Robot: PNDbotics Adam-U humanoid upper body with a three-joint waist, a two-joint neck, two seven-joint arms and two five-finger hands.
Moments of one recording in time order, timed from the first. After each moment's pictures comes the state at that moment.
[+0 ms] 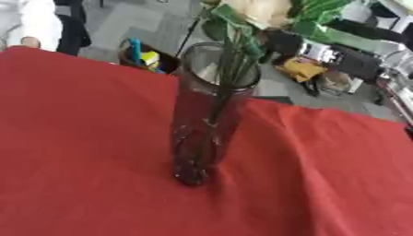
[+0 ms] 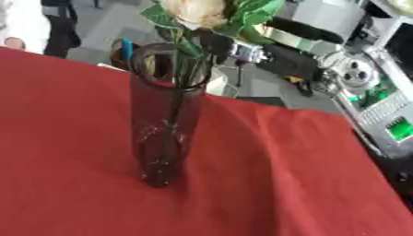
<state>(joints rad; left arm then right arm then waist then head) -0.48 0.27 -0.04 -1.98 0.04 -0.29 0.01 -0.83 -0.97 0.05 -1.88 0.04 0.33 0.47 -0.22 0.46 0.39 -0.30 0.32</state>
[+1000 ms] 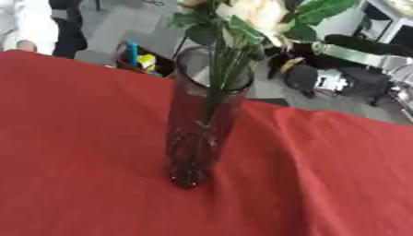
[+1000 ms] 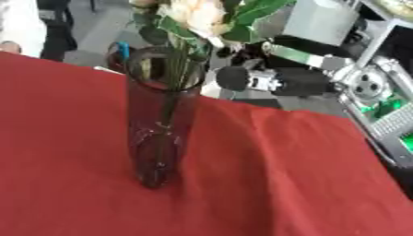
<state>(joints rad) -0.47 0.27 -0.04 -1.98 0.04 -0.28 0.01 -0.74 -1.01 0.00 -1.91 0.06 0.28 0.51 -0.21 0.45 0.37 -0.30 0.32</state>
